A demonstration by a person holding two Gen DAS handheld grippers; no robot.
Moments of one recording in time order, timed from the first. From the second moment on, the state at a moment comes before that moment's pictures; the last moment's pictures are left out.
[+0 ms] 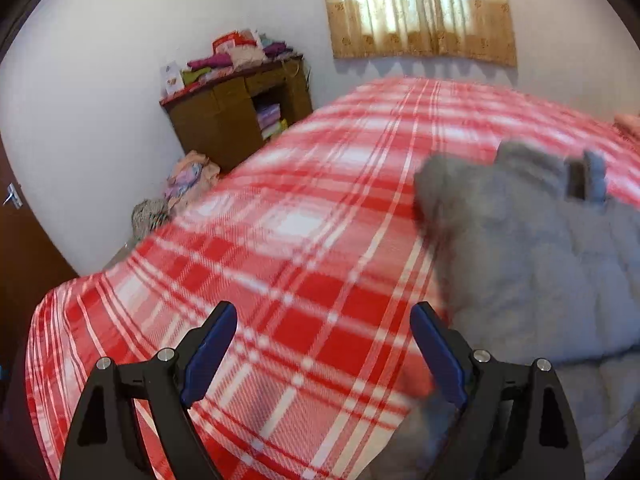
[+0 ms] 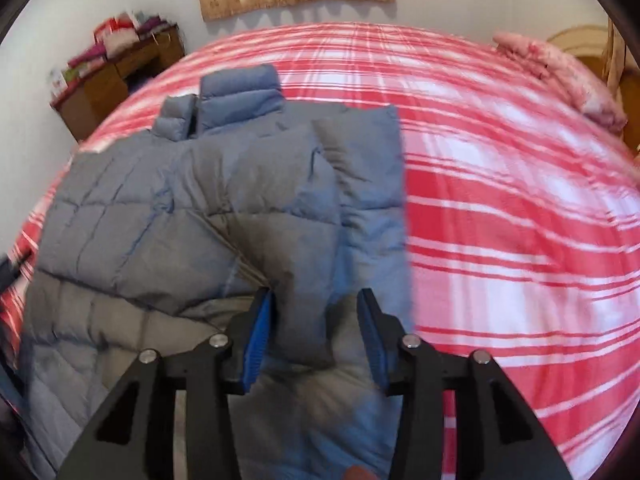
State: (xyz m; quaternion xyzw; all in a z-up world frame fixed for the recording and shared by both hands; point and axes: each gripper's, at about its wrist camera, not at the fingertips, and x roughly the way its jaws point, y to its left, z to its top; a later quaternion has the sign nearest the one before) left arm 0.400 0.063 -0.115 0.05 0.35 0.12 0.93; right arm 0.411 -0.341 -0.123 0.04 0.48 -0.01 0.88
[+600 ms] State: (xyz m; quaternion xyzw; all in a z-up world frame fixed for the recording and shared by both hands) left arm 0.471 -0.040 -0.157 0.09 0.37 0.05 0.92; right arm 0.469 -0.318 -0.143 0.07 0.41 0.03 0.91
